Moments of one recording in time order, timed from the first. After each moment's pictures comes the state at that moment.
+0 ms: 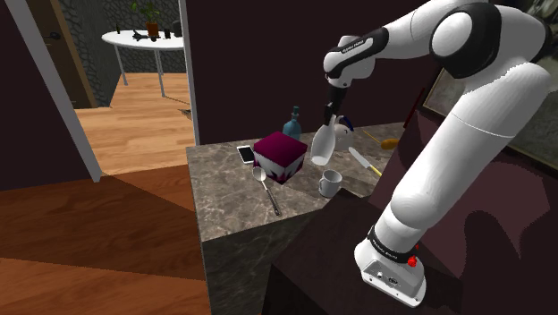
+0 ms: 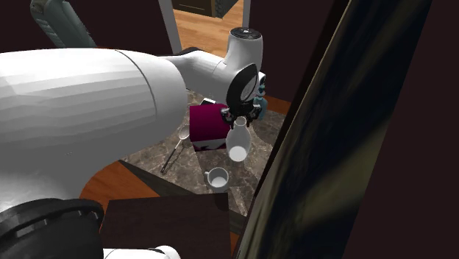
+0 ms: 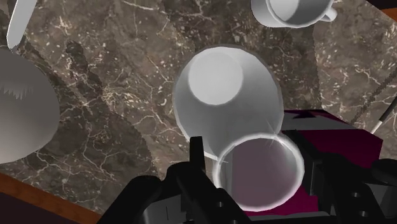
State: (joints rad) arm -0.08 -0.05 -0.53 -2.18 -0.04 2.13 -0.70
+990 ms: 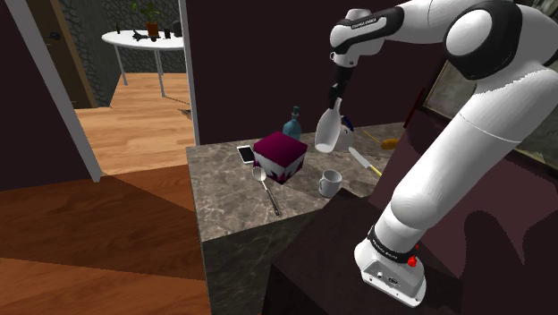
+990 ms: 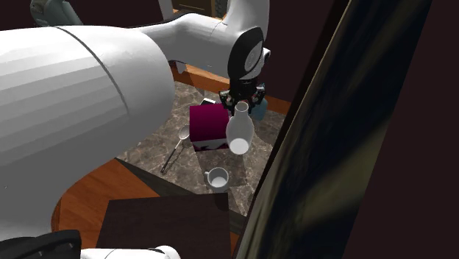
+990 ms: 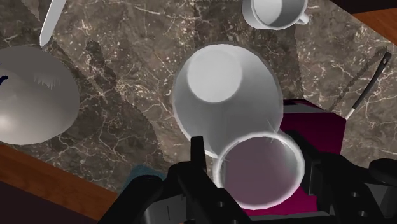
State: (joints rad) arm -0.08 -0.12 -0.52 -2.03 -0.07 1.92 -0.68
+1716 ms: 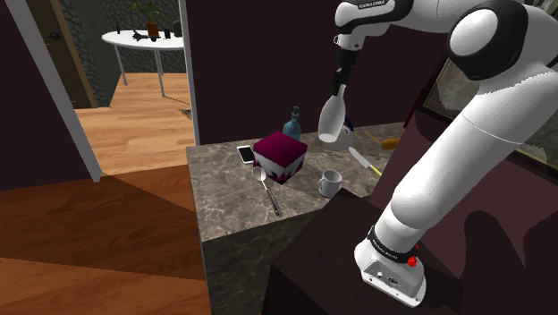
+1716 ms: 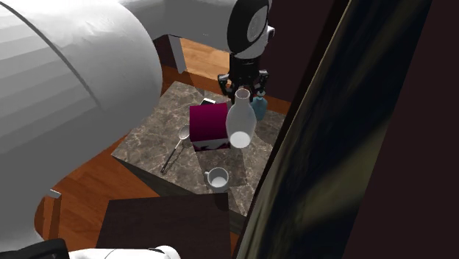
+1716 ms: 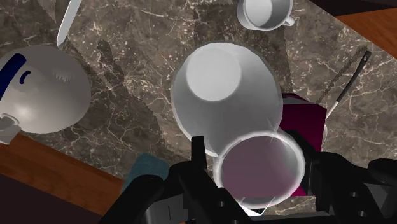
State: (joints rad) arm -0.08 -0.14 -0.51 -1.90 -0.08 1.78 -0.67
